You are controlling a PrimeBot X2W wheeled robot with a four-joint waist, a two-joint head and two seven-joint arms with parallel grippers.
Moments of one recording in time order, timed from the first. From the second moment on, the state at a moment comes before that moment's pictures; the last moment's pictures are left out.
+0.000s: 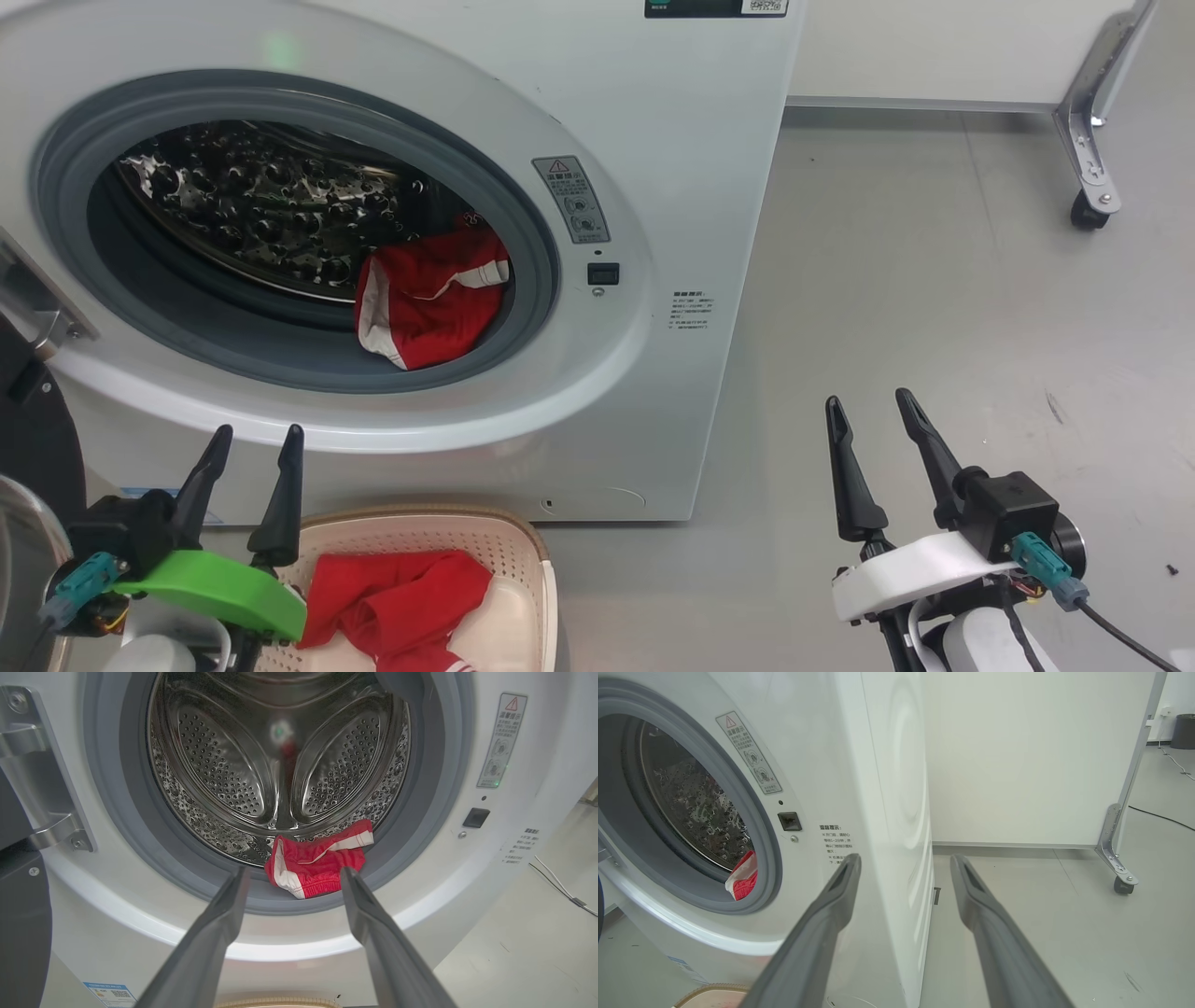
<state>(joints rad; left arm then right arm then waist) -0.15 0.28 -0.30 0.31 -0.66 -0.09 -0.25 -0.03 -0.05 0.27 0.14 0.32 -0.02 -0.25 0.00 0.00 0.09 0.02</state>
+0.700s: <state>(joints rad) -0.08 0.24 -0.25 0.25 -0.58 -0.09 -0.25 -0.02 -0.05 0.26 0.14 0.32 0.00 -0.25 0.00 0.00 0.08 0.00</state>
